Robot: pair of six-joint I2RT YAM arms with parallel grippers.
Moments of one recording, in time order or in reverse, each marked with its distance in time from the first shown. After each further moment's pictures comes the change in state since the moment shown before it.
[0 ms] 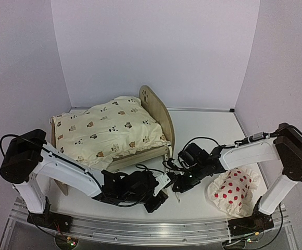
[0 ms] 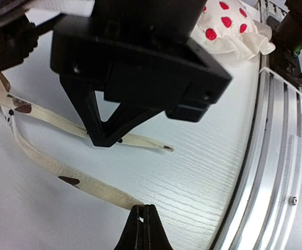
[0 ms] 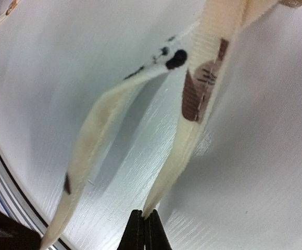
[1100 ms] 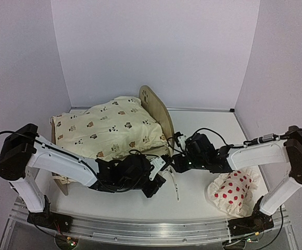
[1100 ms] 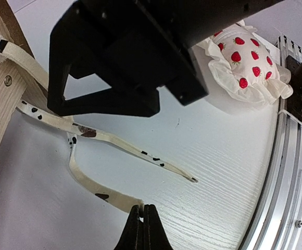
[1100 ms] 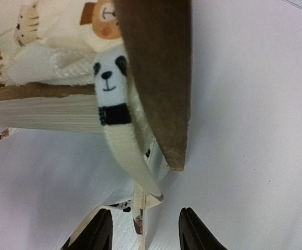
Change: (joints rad) left arm 0.100 -0.068 0.009 0.008 -0.021 0.039; right arm -0.022 -0.101 -0.048 0.357 0.396 -0.025
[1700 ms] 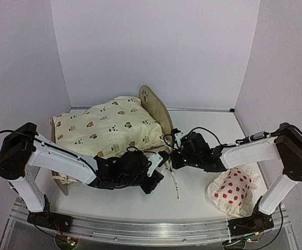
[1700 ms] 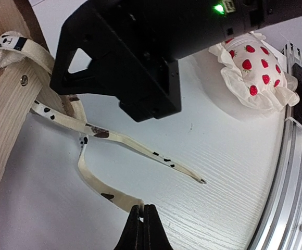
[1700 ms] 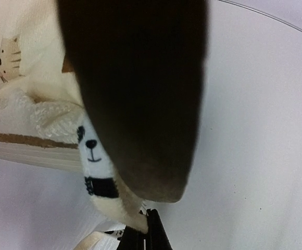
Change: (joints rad) left arm 0.034 -0.009 -0.011 0.014 0.001 -0.002; right arm 0.000 0.095 0.046 0.097 0.090 -0.029
